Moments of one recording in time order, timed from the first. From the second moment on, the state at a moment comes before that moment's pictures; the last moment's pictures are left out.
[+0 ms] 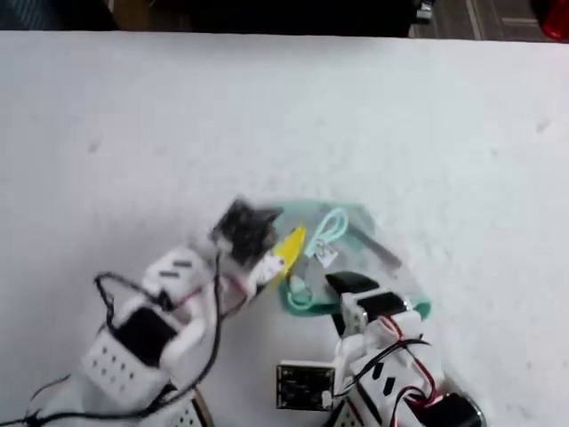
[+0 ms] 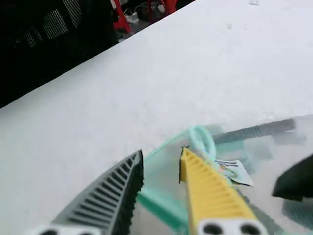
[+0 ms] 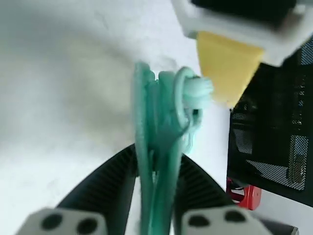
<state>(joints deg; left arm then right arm) 32.3 -67.0 63.4 39.1 -5.9 -29.8 -102.6 60.3 83.3 75.0</state>
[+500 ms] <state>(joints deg) 30.8 -37.8 37.9 48.3 -5.8 -36.5 -102.6 60.3 82.5 71.8</state>
